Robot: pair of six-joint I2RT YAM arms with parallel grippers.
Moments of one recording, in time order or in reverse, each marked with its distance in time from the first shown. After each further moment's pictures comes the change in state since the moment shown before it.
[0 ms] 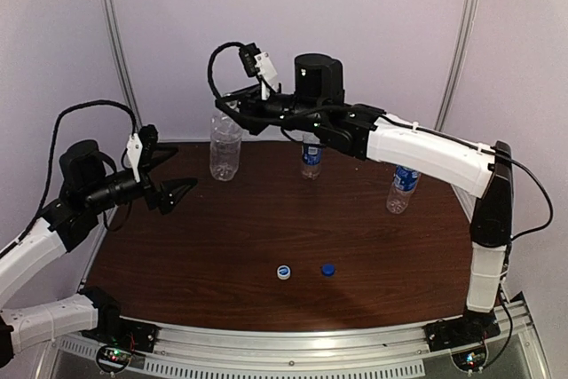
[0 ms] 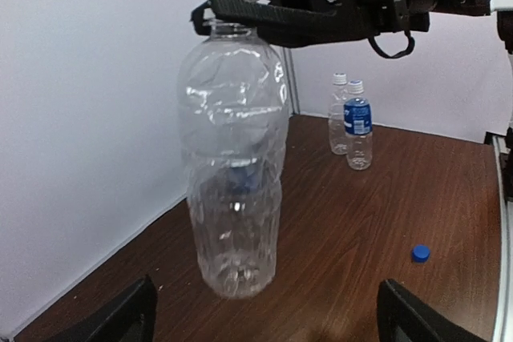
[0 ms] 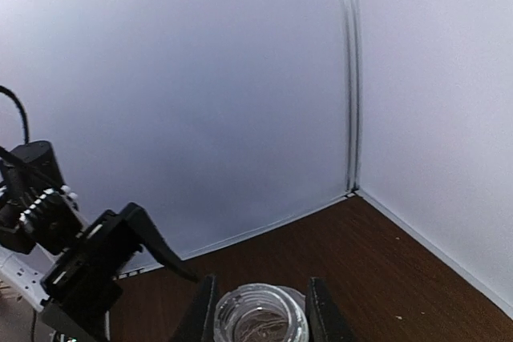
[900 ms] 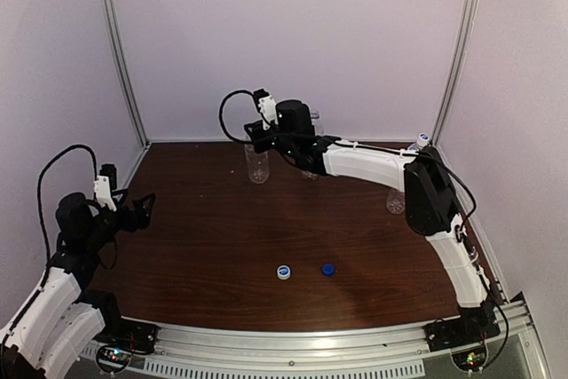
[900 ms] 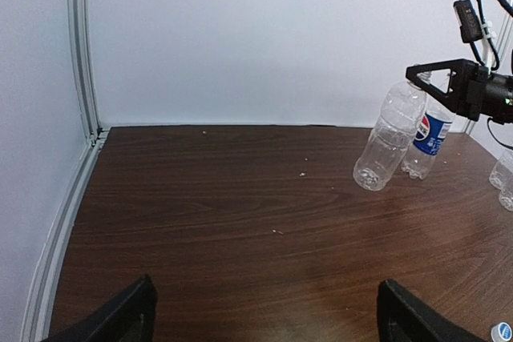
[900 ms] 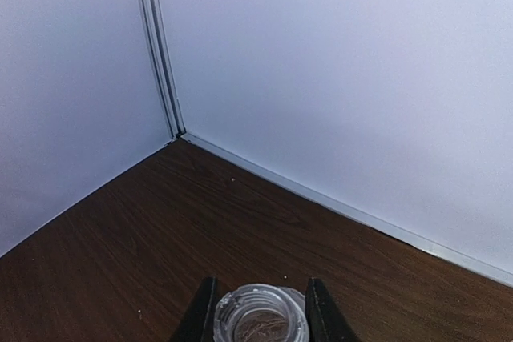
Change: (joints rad) left arm 0.426 -0.270 -0.426 0.091 -0.223 -0.336; right arm -0.166 0.438 0.172 0.114 0.333 -0.026
